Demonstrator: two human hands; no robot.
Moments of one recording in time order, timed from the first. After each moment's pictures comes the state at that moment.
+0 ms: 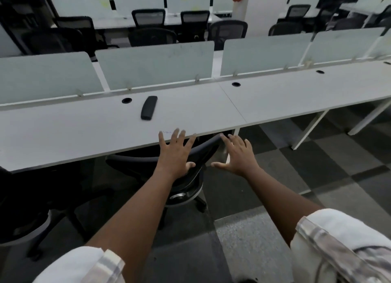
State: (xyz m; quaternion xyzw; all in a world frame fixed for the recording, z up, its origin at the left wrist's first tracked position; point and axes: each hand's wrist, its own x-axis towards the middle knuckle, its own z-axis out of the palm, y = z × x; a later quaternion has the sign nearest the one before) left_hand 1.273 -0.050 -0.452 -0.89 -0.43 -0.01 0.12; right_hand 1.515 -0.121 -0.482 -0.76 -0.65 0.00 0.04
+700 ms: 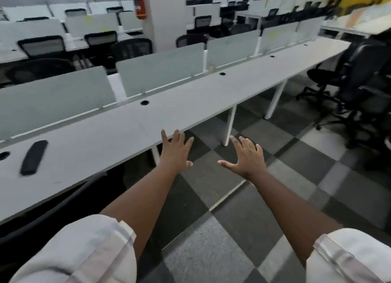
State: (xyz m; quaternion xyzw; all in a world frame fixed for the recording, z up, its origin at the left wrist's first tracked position) left_hand 1.704 -0.135 -0.416 -0.95 -0.27 0.05 0.16; right_hand 1.883 -0.328 -0.438 -0.89 -0.45 -0.03 0.07
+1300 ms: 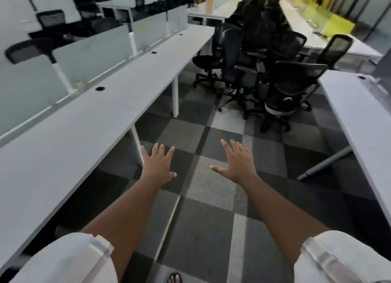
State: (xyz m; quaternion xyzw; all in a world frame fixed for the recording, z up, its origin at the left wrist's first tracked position) left_hand 2.150 -0.179 -0.479 -0.99 -0.05 0.06 0.11; right_hand 2.211 -0.461 -0.479 -0.98 -0.17 -0.02 0.03
